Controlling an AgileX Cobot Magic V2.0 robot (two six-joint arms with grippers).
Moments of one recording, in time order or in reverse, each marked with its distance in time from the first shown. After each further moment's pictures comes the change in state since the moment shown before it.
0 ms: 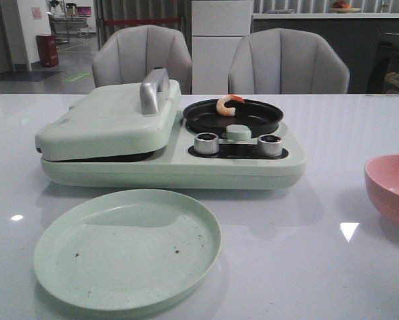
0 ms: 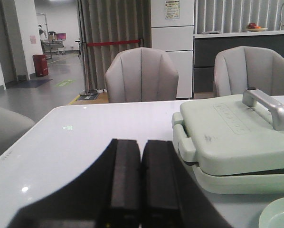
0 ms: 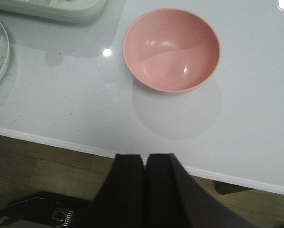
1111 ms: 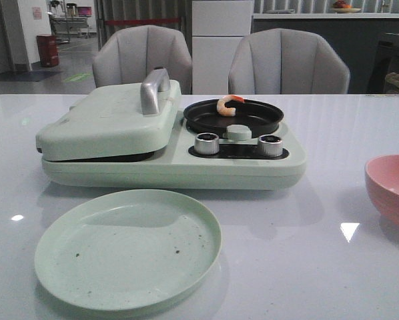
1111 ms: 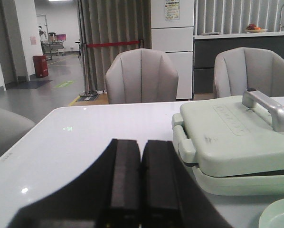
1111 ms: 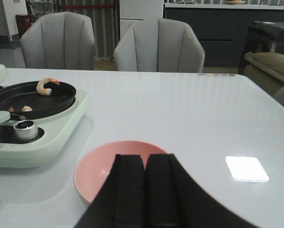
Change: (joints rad) left arm 0.000 0.000 0.000 0.000 0.000 0.000; right arm -0.131 -0.519 0.713 0.004 -0.960 0.000
